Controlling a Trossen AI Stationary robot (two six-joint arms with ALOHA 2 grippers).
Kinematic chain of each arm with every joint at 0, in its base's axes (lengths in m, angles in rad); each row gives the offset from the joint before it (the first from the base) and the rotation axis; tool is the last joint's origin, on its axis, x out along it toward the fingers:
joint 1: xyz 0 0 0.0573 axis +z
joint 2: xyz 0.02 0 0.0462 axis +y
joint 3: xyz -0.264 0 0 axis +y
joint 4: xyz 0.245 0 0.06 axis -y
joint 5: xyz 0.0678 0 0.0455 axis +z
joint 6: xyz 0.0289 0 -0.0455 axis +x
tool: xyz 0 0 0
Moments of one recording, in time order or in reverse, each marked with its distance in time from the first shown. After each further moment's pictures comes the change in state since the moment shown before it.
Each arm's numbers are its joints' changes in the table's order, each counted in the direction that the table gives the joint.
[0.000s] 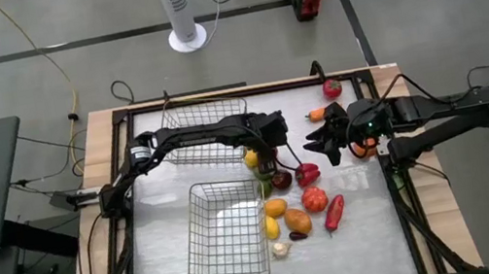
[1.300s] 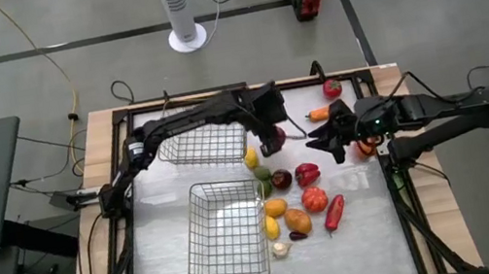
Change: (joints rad) left arm 0.067 -0.010 -0.336 -0.254 -0.185 -0.134; right arm 0.000 -0.046 0.000 0.014 0.001 -0.011
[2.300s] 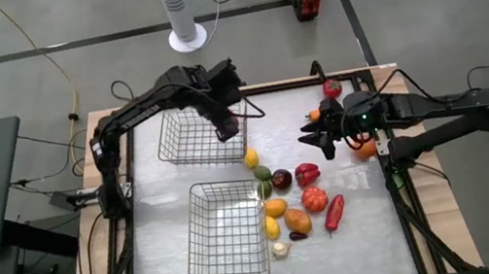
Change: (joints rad) left arm 0.108 -0.281 0.084 -0.377 0.167 -0.039; right arm -0.092 0.073 0.000 0.057 0.045 -0.116
